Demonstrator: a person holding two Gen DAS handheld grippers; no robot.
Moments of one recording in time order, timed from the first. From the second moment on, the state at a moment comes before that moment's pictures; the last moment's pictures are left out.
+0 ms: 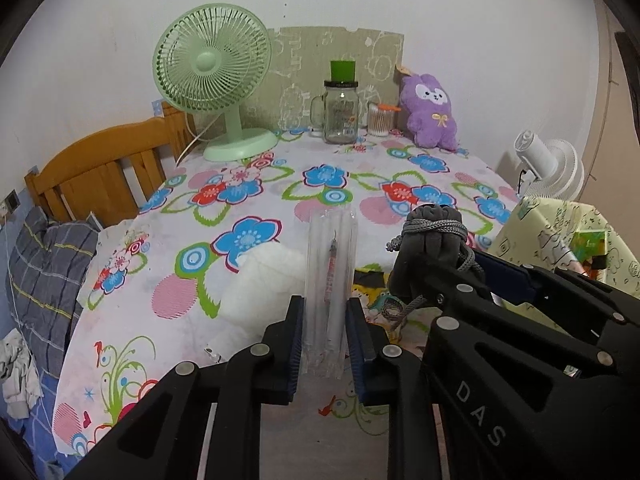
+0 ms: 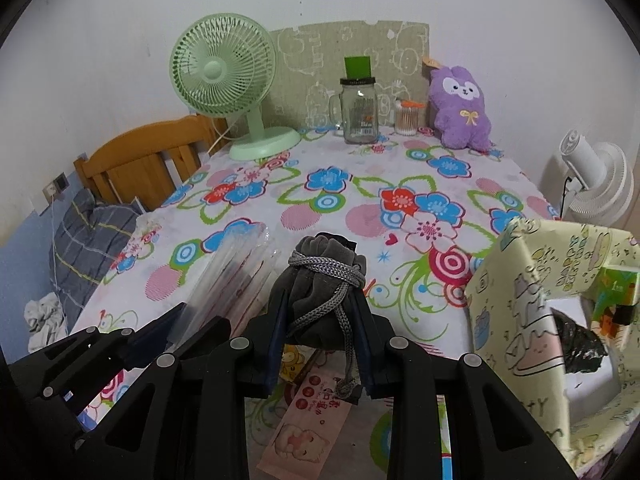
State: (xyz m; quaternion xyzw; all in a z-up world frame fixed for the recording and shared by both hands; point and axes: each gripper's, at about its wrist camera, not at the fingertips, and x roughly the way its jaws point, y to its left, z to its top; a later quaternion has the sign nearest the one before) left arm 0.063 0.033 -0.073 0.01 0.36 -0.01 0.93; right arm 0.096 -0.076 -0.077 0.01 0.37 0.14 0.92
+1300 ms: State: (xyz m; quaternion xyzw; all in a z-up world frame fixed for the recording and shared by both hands) left arm 0.048 0.000 0.000 0.00 0.30 -0.02 0.95; right arm 0.078 -0.113 0.003 0.03 0.30 0.13 0.94
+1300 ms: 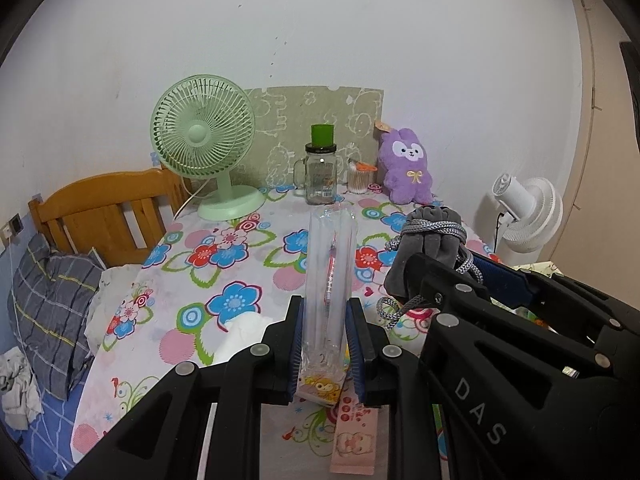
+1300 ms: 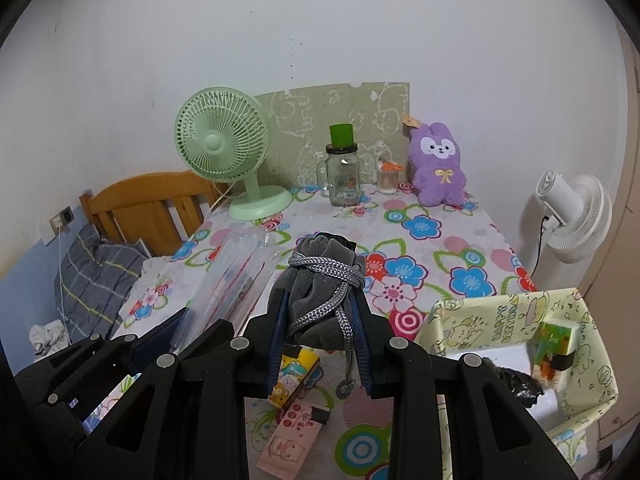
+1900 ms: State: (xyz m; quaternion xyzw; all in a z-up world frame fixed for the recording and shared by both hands) left arm 0.056 -0.040 0.007 0.00 0.29 -0.04 0.96; right arm 0.083 -0.154 0.013 0.03 0.29 0.11 0.95
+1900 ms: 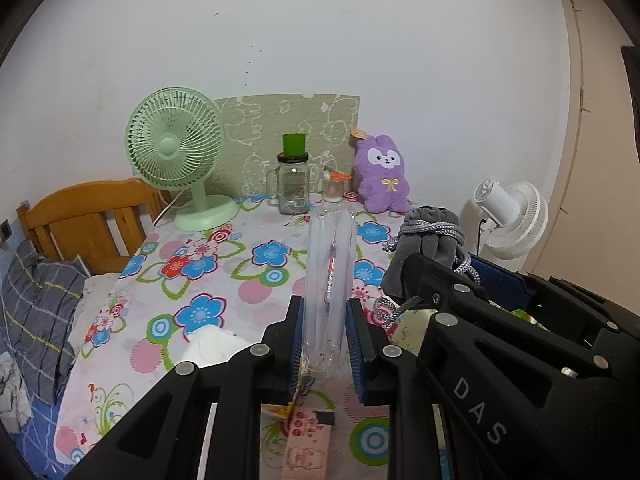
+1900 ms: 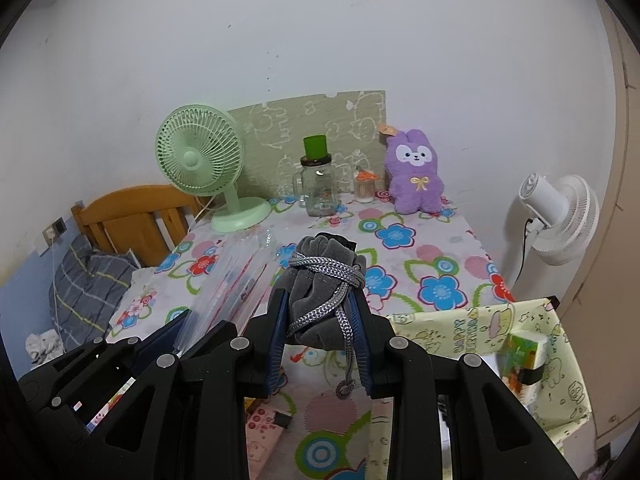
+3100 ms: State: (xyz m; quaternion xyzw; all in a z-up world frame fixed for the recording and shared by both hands) left arm 0.064 -0.136 0.001 0.02 0.30 -0.12 0.95; right arm 0.078 -0.251 0.005 0.06 0.29 0.04 0.95
